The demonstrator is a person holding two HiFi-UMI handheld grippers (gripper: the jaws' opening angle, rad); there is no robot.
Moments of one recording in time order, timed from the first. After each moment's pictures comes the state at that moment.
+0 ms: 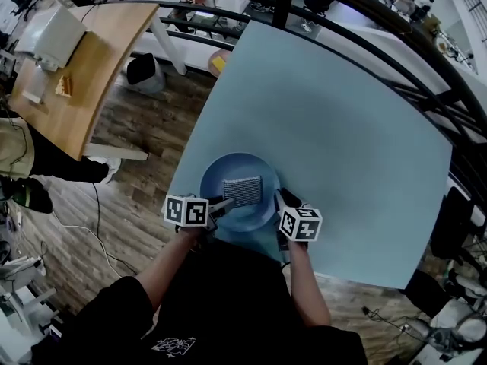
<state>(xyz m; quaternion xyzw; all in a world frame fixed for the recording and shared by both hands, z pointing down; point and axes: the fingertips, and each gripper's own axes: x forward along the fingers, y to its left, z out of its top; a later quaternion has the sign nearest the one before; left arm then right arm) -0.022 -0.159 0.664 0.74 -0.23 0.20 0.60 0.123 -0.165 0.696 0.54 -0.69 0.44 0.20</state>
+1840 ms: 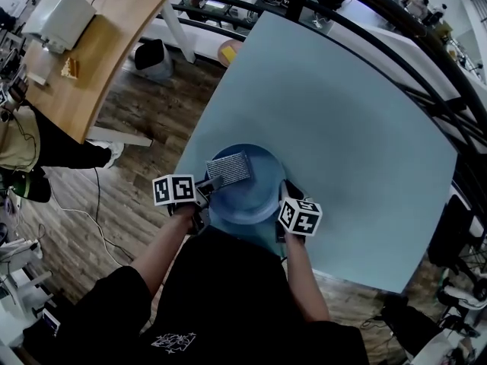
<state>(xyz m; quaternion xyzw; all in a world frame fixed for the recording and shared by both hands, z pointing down) -0.079 -0.194 0.683 0.65 -0.34 0.14 0.66 0.121 -0.174 0.699 0.57 -0.67 0.43 0.21</state>
